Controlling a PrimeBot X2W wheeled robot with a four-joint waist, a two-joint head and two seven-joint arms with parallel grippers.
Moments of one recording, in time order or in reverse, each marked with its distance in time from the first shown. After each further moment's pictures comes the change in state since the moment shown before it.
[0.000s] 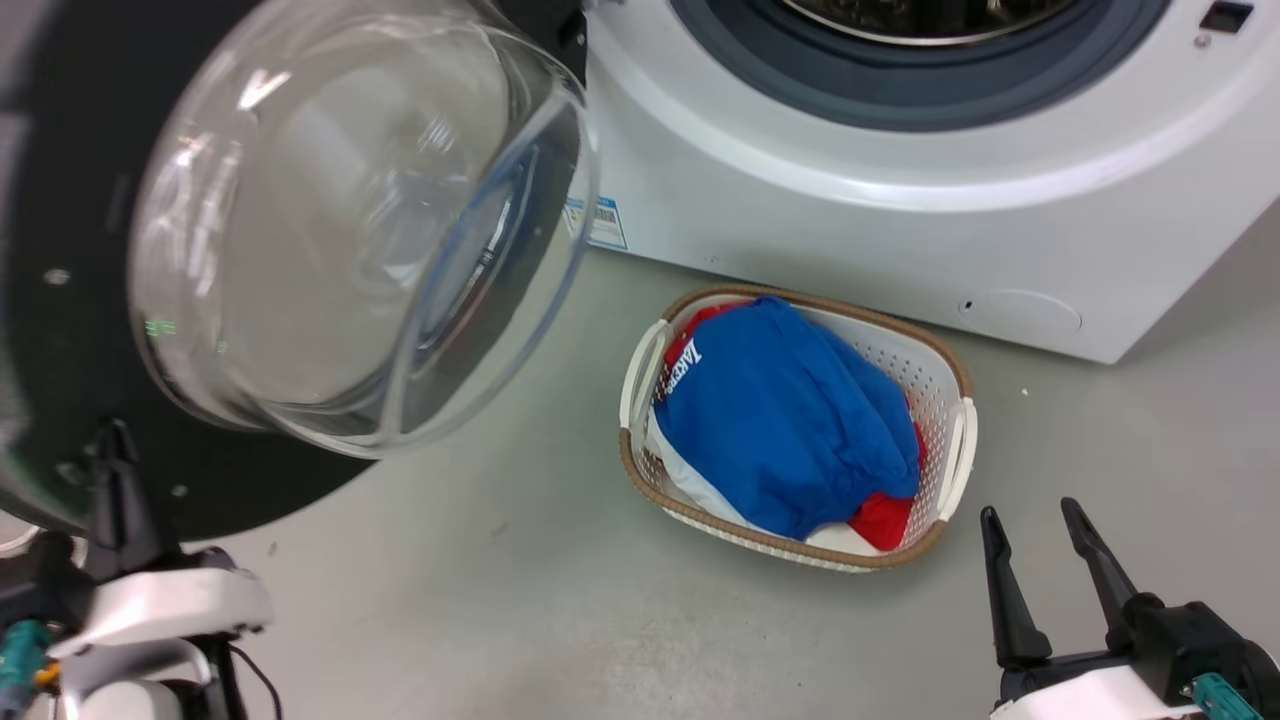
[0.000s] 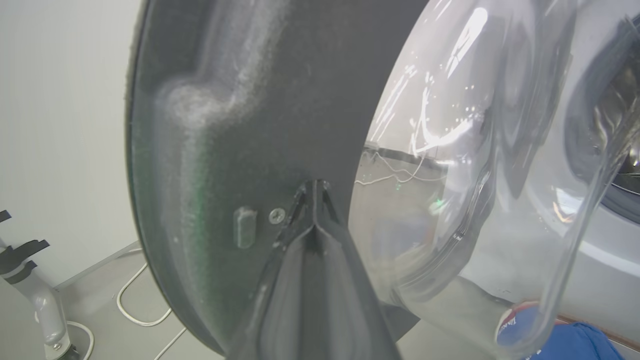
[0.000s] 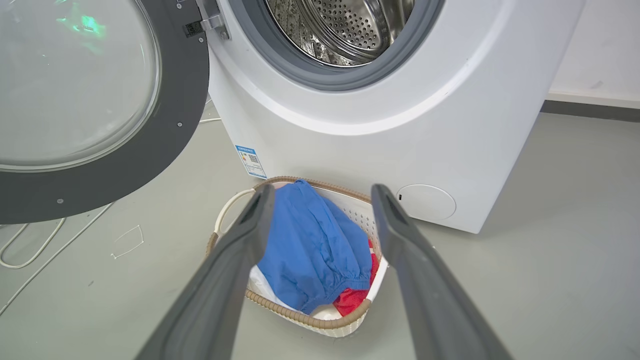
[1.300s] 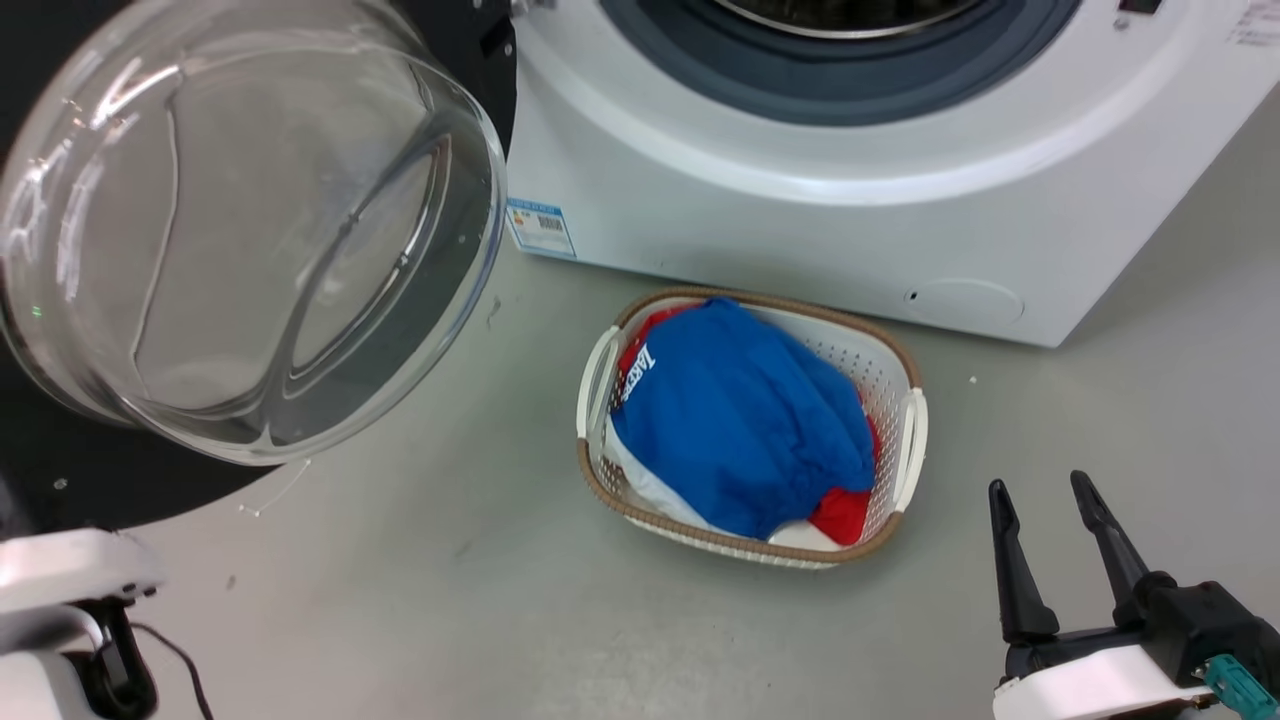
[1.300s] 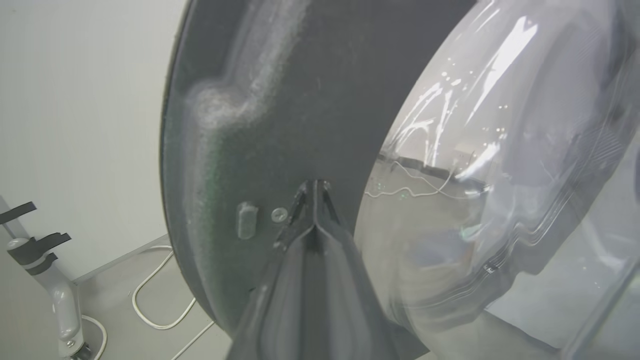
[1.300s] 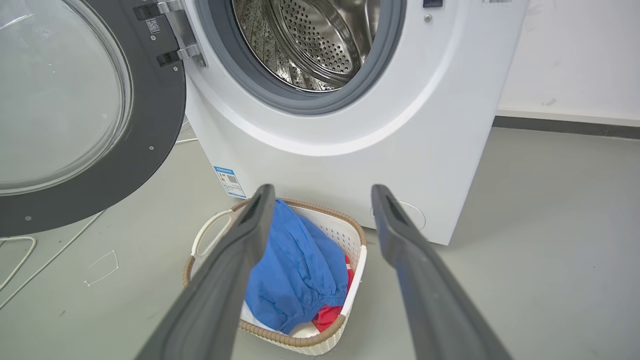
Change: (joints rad) left arm -0.192 -0.009 0.302 0.190 0.108 -0.123 0.000; right arm -0.032 0.000 -0.009 -0.016 0.002 0.000 0.000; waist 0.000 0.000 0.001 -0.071
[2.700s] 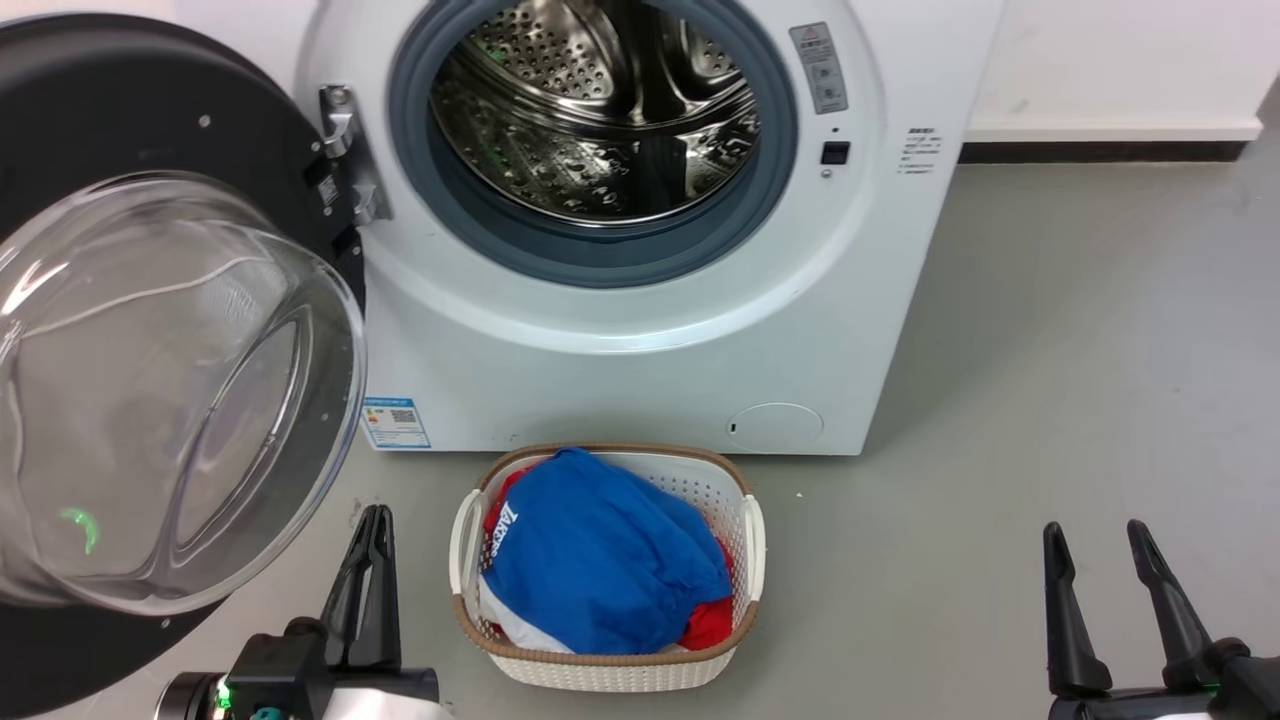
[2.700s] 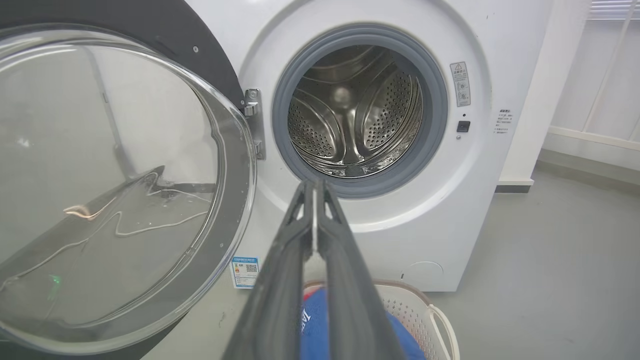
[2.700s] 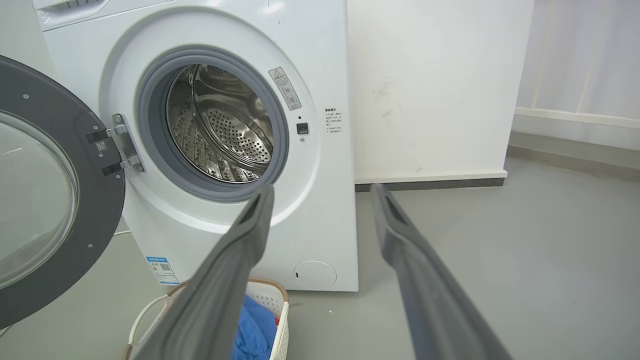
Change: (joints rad) left arm 0.390 -0.040 -0.588 -0.291 -0.012 0.041 0.000; right arm 0.142 0.000 -0.044 -0.144 0.073 0.000 0.000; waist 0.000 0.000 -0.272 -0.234
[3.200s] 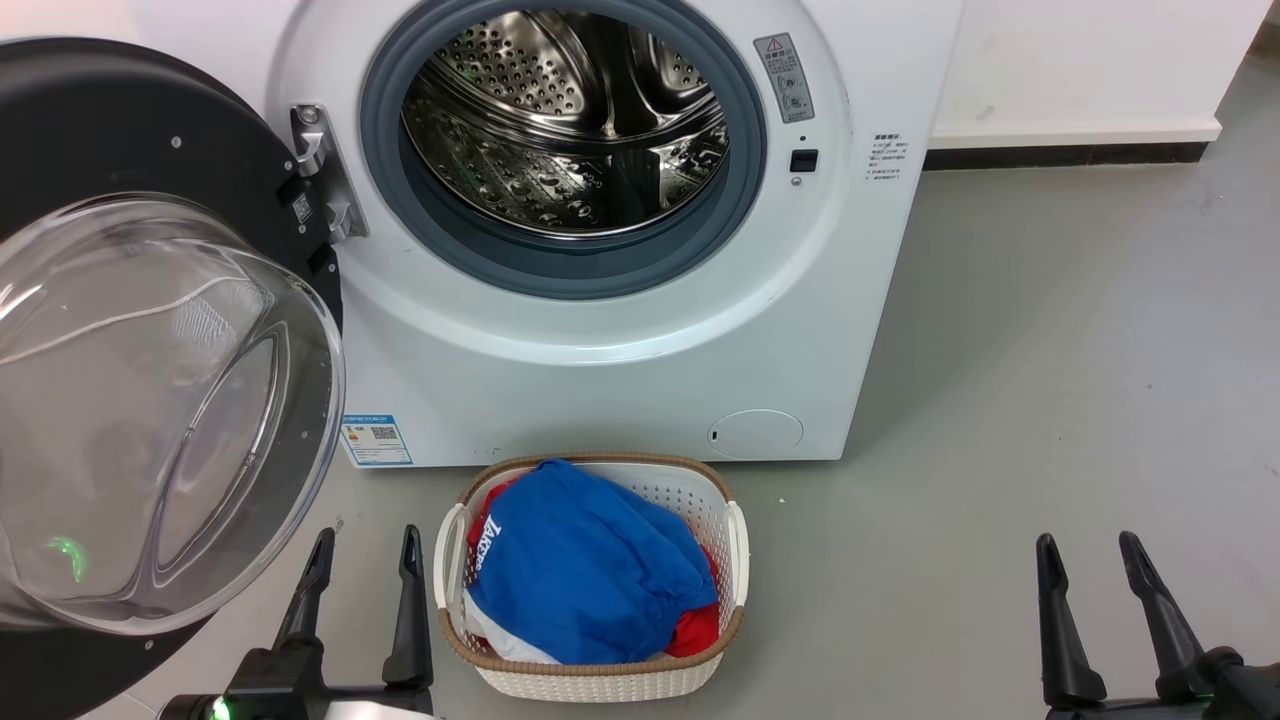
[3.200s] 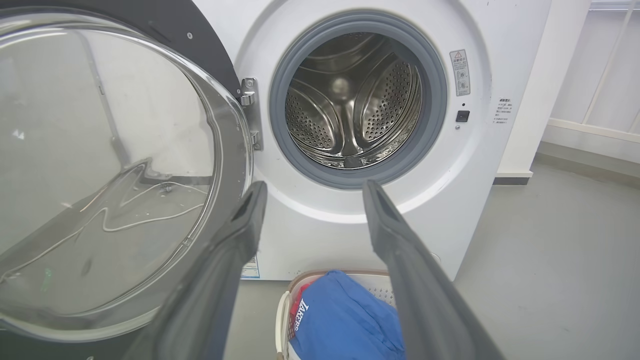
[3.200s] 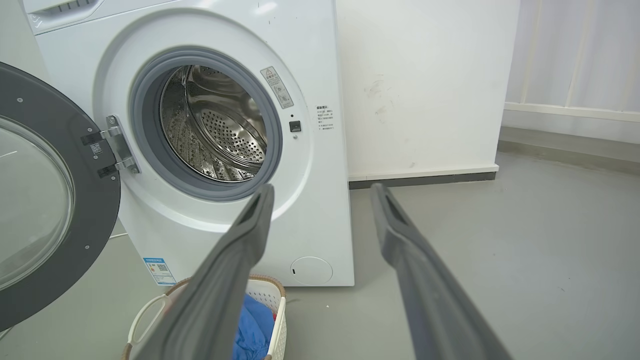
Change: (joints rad) left arm 0.023 0.000 0.010 0.022 0.000 0.017 0.000; right arm 0.015 0.000 0.008 0.006 0.010 0.000 0.000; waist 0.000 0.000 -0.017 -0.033
